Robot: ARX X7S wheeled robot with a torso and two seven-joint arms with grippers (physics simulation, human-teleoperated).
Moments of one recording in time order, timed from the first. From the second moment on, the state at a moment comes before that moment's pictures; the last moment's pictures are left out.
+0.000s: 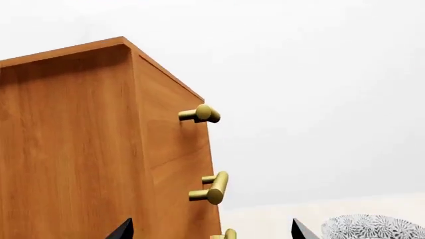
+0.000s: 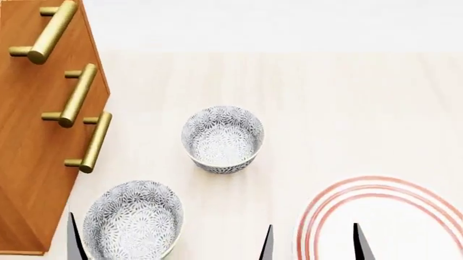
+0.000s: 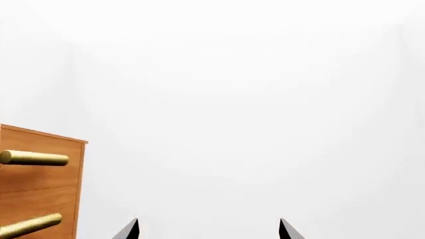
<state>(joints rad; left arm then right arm) 0.07 -0.20 0.21 0.18 0.13 0.36 -0.40 -0.05 0.19 -0.22 -0.05 0.06 -0.70 0.21</state>
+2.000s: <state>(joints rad) 0.08 -0.24 0.27 0.19 0.09 0.37 -0.45 1.14 0.03 -0.27 0.80 0.63 0.42 0.24</state>
